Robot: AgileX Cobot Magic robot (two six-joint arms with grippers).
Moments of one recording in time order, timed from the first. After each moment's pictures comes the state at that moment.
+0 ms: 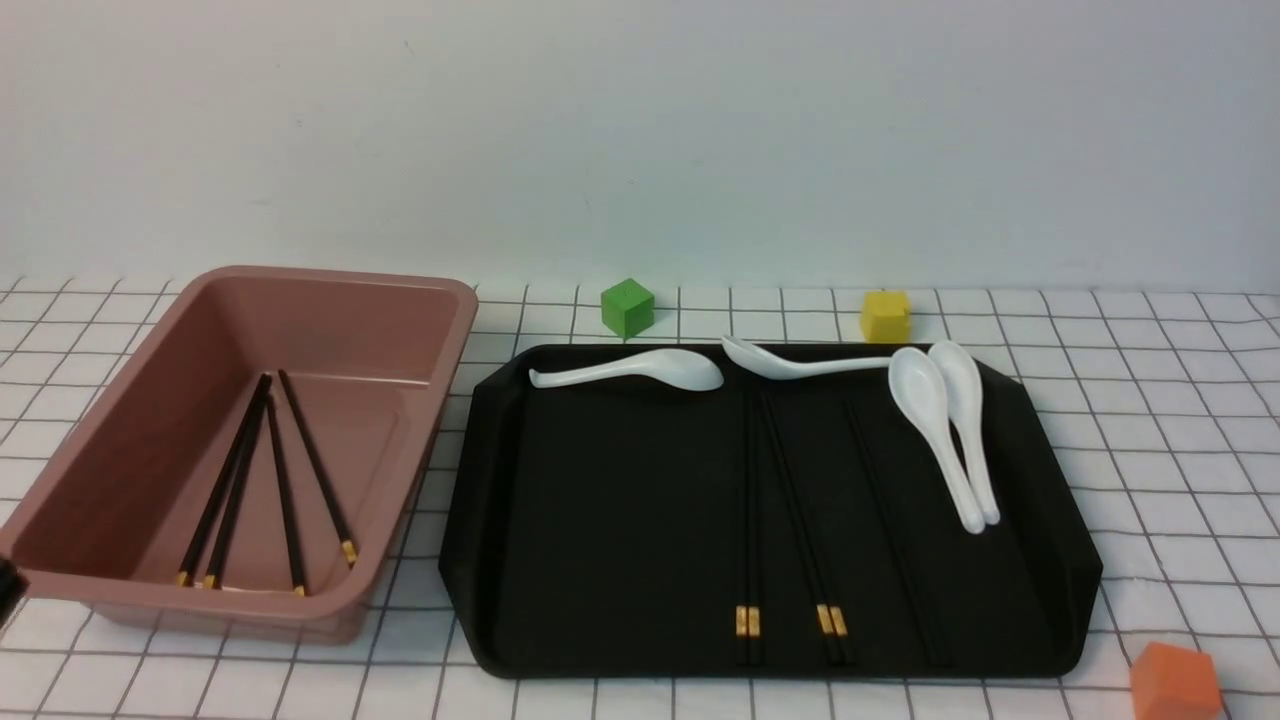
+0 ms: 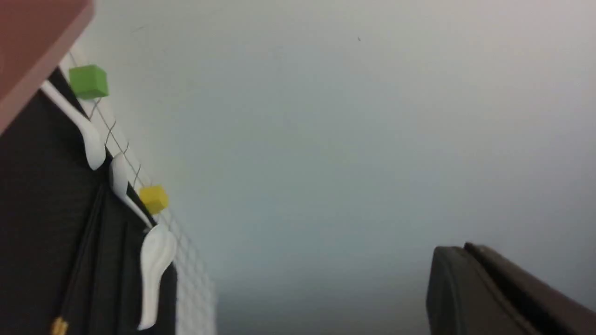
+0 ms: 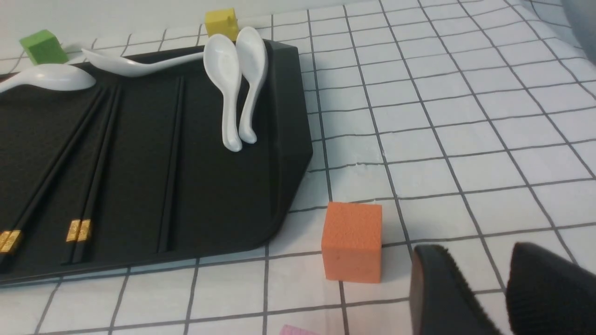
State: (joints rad) right arm -0.07 -0.01 0.01 0.06 0.39 0.12; left arm -0.12 0.15 -0.35 -1.01 0.35 -0.35
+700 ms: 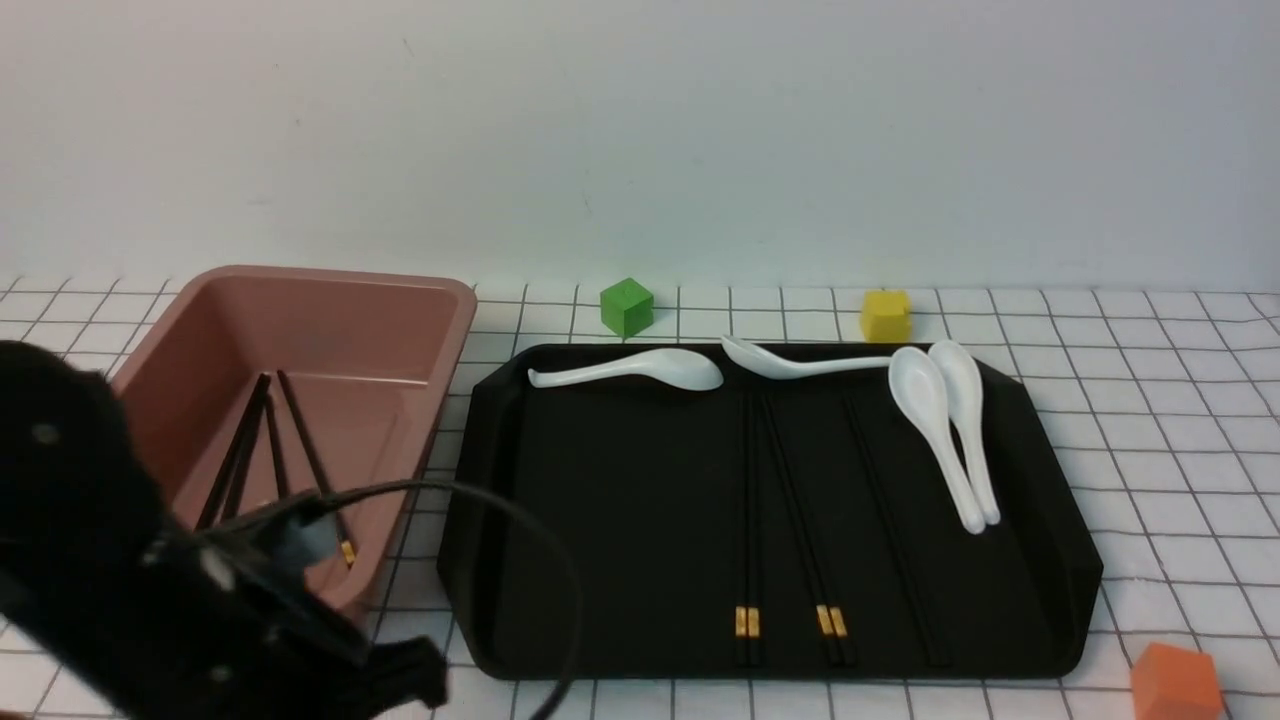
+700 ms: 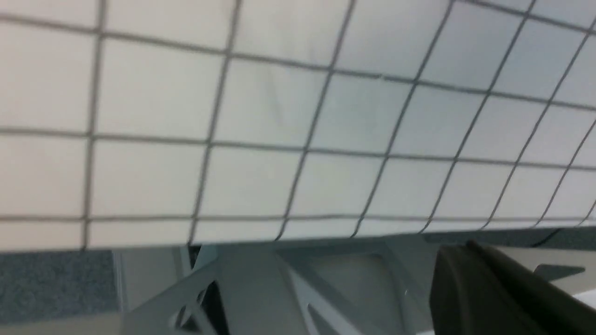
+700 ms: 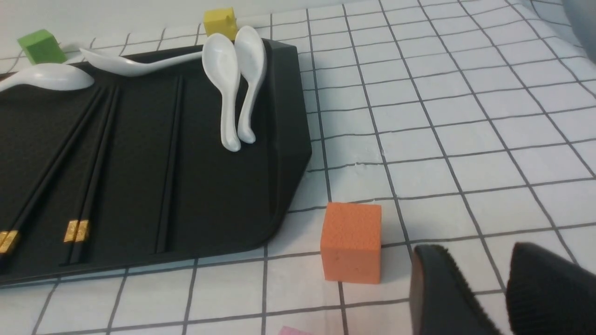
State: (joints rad) right arm -0.07 -0.01 0.01 0.06 0.39 0.12; left arm -0.40 1.34 -0.81 -0.39 1.00 -0.42
